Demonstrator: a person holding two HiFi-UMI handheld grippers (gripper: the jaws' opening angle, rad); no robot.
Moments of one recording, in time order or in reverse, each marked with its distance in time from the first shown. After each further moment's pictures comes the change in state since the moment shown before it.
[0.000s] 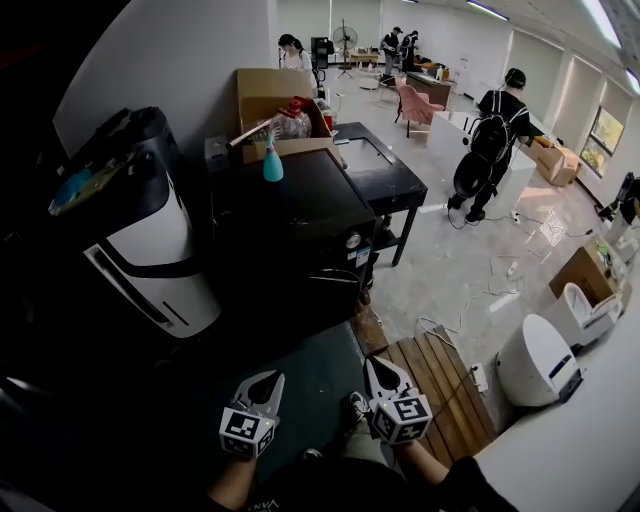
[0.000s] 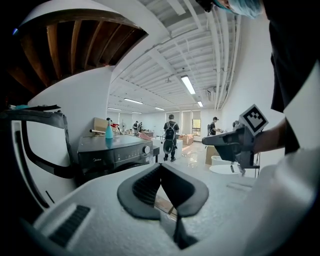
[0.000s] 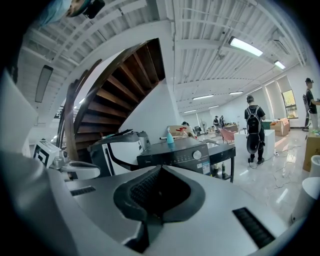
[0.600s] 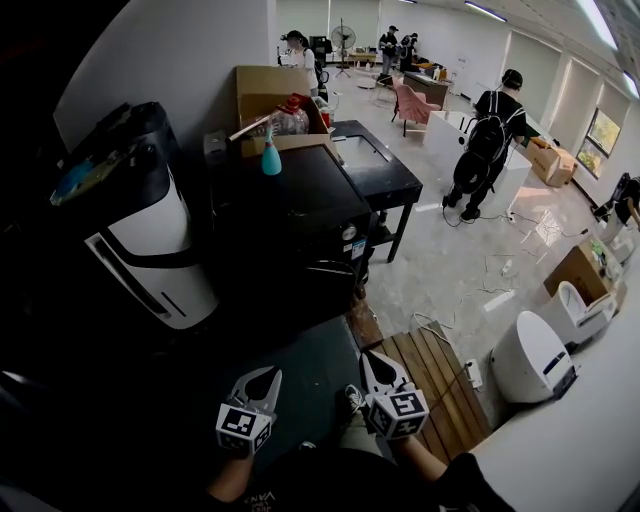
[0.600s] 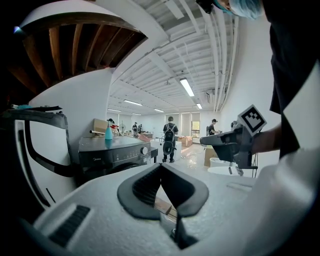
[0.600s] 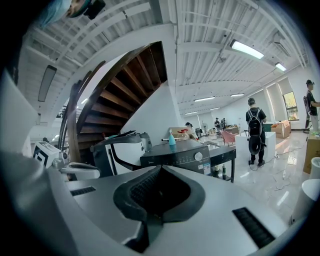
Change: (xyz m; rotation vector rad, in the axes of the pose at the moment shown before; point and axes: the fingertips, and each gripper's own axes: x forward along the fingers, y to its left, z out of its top) left arm -0.026 -0.018 -0.001 -0.006 -0.021 -0.007; right arm -0.023 0.012 -0.007 -0.036 -0.004 0.006
